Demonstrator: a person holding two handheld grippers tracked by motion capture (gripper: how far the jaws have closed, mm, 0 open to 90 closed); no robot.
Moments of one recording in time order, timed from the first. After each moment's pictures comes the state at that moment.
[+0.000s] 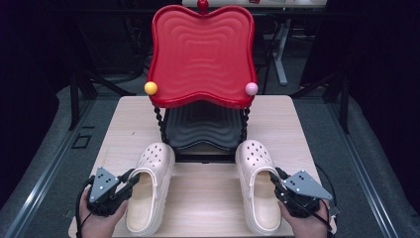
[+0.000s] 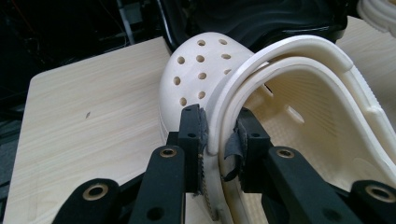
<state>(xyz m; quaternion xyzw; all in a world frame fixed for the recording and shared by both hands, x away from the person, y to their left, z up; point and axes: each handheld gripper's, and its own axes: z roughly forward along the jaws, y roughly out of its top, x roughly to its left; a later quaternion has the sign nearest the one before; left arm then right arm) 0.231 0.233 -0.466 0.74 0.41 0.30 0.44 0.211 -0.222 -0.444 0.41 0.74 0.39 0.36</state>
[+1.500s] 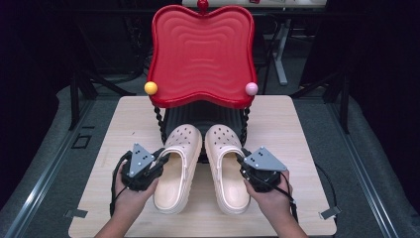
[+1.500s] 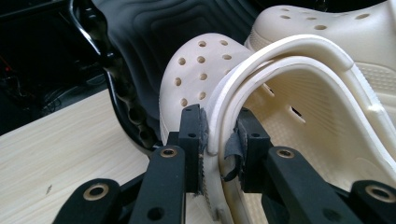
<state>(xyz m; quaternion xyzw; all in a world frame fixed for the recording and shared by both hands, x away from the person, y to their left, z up) 0.280 0.162 -0.442 0.76 0.35 0.31 0.45 0.265 -0.151 -0.433 0.36 0.76 0.42 0.35</state>
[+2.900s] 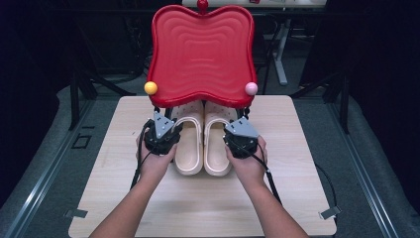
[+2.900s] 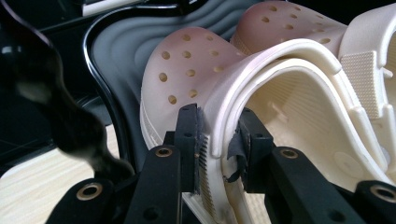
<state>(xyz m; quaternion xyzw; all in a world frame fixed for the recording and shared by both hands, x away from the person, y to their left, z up) 0.367 0.124 -0.436 0.73 0.38 0.35 0.45 0.350 -0.111 -0.434 0.41 0.71 0.42 0.40</state>
